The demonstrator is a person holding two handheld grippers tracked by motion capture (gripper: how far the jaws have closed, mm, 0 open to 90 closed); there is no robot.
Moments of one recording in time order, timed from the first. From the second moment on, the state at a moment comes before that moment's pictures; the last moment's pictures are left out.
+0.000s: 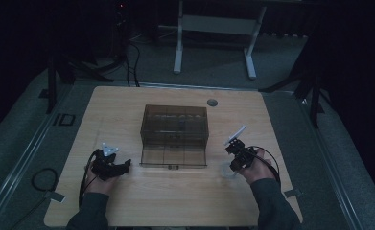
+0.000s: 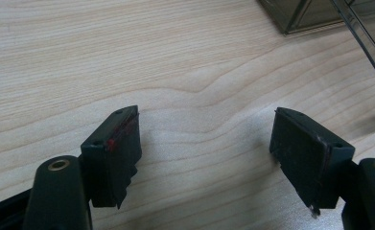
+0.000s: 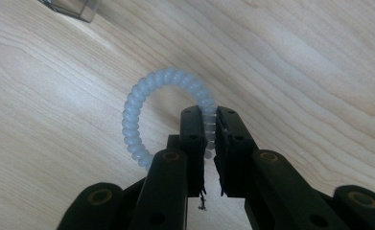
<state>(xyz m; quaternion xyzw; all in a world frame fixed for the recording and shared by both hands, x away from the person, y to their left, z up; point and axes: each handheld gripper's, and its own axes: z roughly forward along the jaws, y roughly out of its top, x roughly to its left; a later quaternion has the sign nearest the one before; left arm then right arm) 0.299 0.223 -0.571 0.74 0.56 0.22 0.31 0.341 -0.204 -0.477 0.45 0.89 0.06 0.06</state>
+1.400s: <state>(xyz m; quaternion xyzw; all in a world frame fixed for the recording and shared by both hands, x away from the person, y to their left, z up) 0.300 0.223 -0.571 0.74 0.56 0.22 0.31 0.352 -0.172 -0.433 0.40 0.91 0.08 0.07</state>
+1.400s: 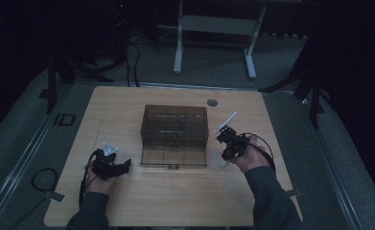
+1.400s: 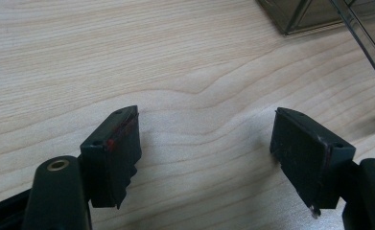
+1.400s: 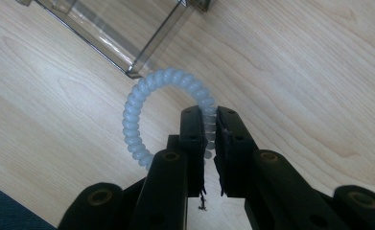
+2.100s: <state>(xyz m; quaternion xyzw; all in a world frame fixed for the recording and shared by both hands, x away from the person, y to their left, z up) 0.300 0.223 -0.571 0.74 0.56 0.22 0.31 0.355 -0.148 -0.432 0.39 0.92 0.09 0.06</state>
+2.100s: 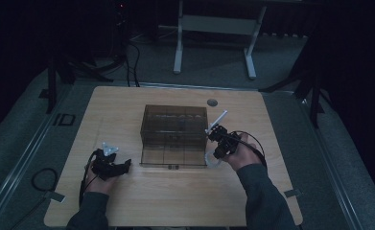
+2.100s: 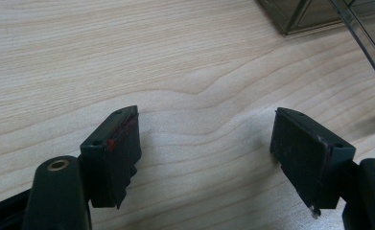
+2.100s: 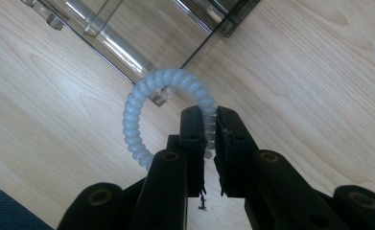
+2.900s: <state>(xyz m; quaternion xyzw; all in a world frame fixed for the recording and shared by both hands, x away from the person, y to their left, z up) 0.300 0.223 -0.572 0.74 0.55 0.22 0.31 0.362 -0.135 -0.428 0.38 0.92 0.09 0.06</state>
